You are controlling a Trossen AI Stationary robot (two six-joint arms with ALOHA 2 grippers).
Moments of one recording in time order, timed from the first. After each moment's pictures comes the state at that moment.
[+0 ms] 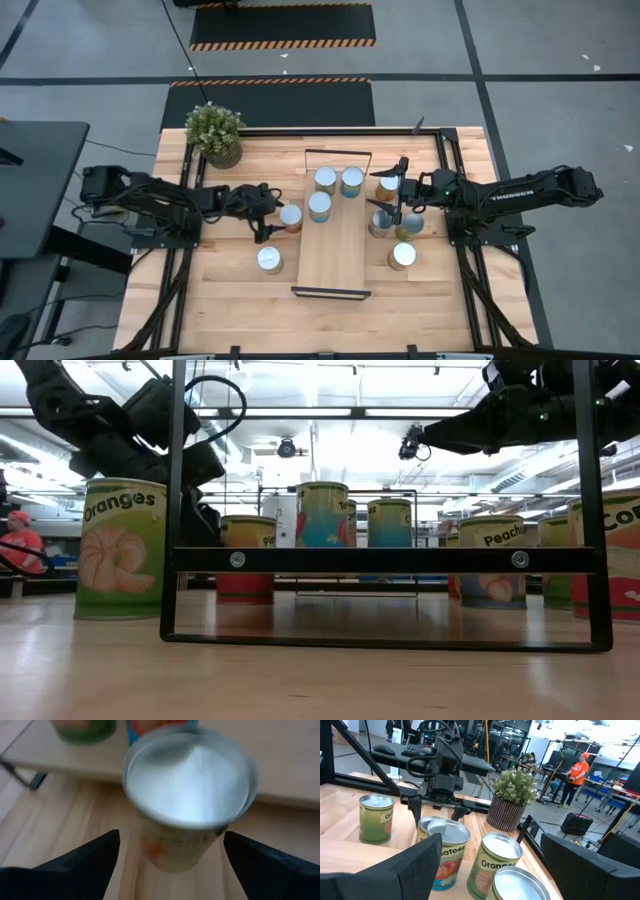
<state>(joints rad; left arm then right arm) 0.10 1.32 0.37 0.31 0.02 0.01 -0.10 0.90 0.27 0.61 0.08 -0.30</state>
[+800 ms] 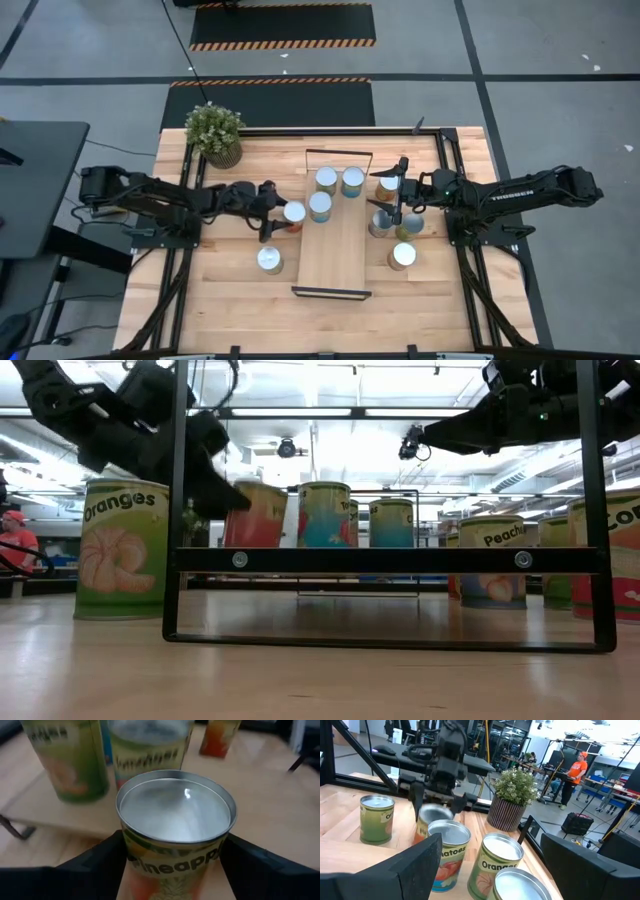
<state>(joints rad) 0.11 1.28 0.37 0.49 0.08 -0.07 -0.10 0.90 0.27 0.61 0.08 -0.29</state>
